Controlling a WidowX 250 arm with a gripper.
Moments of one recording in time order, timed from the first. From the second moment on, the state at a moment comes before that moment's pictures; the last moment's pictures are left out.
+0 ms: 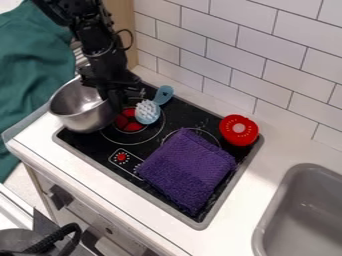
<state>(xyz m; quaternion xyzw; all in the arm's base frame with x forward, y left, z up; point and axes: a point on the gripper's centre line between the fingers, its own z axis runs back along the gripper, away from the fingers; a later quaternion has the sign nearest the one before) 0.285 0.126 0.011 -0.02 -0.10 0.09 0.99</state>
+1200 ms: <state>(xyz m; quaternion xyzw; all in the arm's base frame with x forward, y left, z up) 0.271 -0.046 0.028 -0.04 -0.11 0.02 0.99</state>
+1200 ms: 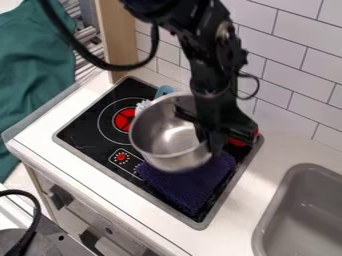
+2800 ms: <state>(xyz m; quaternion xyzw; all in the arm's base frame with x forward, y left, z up) 0.281 -0.033 0.055 -0.01 -0.11 0.00 0.99</state>
